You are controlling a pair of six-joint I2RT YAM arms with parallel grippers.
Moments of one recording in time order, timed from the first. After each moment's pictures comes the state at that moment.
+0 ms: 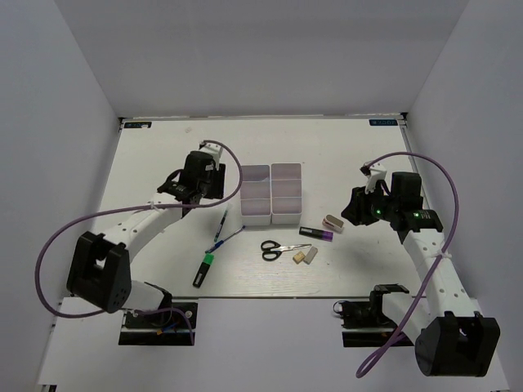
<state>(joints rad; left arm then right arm) -0.45 1.38 0.95 -0.23 -0.17 -0.14 0.04 0.95 0.76 -0.59 -0.54 -0.15</state>
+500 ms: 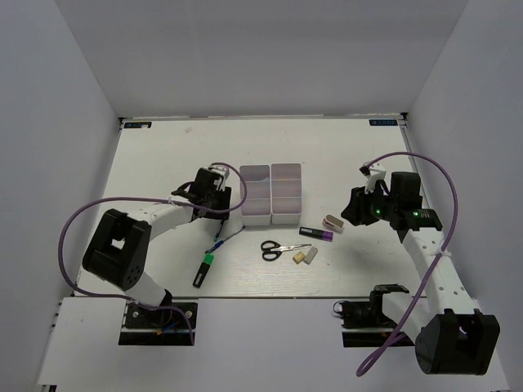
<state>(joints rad) -0.44 1.56 0.83 -0.21 -0.03 -0.23 0.04 0.96 0.76 -0.59 -0.53 -0.16</state>
